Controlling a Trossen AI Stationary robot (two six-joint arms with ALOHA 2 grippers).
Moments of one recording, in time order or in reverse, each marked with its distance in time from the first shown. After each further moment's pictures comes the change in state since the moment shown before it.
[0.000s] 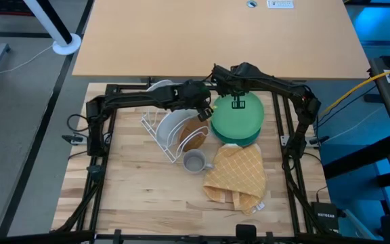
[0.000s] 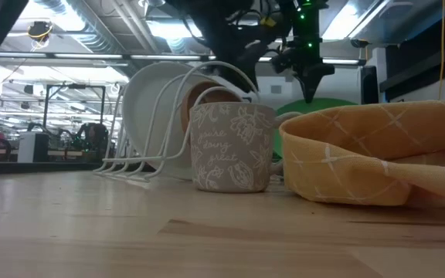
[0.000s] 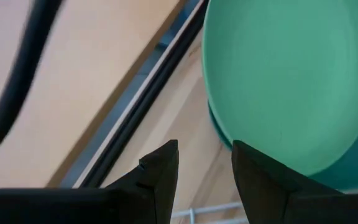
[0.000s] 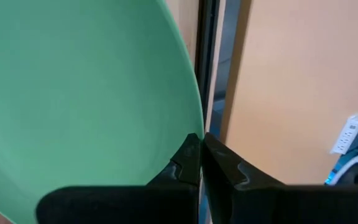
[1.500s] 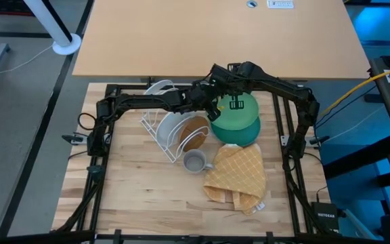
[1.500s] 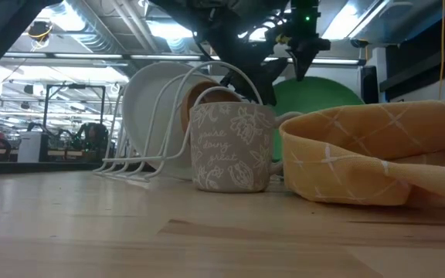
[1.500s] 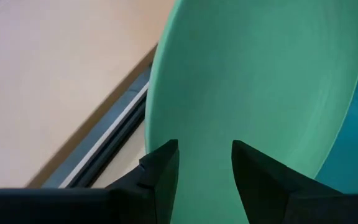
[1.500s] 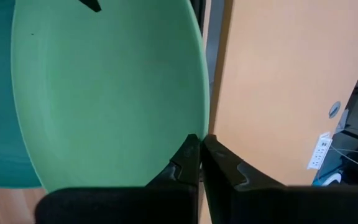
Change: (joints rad) left arm 0.012 0.116 0.001 0.217 -0.003 -0.043; right arm 0.105 -0.001 0.178 -0.103 0.005 0.017
